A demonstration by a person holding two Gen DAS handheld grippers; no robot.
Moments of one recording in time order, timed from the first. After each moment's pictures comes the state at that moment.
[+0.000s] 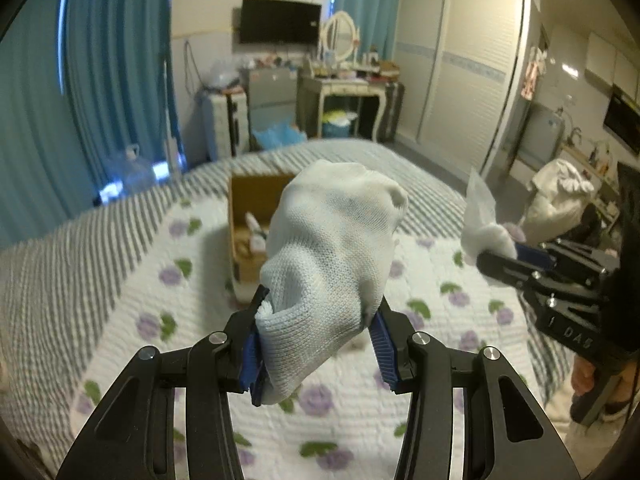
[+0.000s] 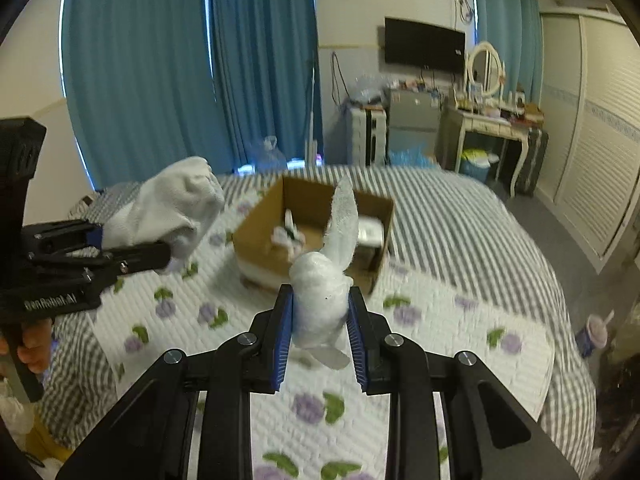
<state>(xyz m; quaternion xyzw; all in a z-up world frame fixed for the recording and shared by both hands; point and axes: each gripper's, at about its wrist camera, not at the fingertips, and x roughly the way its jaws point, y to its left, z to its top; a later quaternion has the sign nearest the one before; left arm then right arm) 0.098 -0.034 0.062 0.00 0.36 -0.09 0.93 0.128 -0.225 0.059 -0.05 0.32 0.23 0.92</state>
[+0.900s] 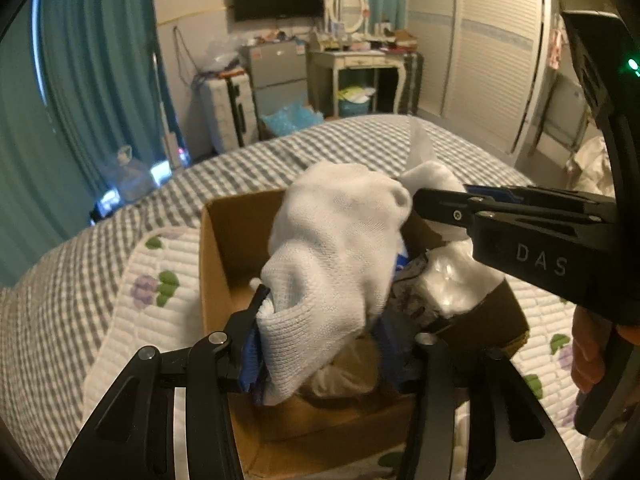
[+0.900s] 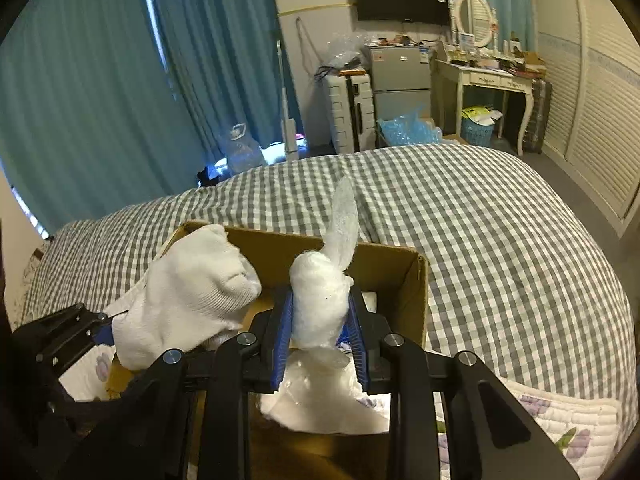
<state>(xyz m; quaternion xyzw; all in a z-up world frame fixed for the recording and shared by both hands) 0.299 -0.028 -0.037 0.05 0.39 -0.06 0.92 0.389 -0.151 -0.027 0.01 0.39 0.20 0.90</state>
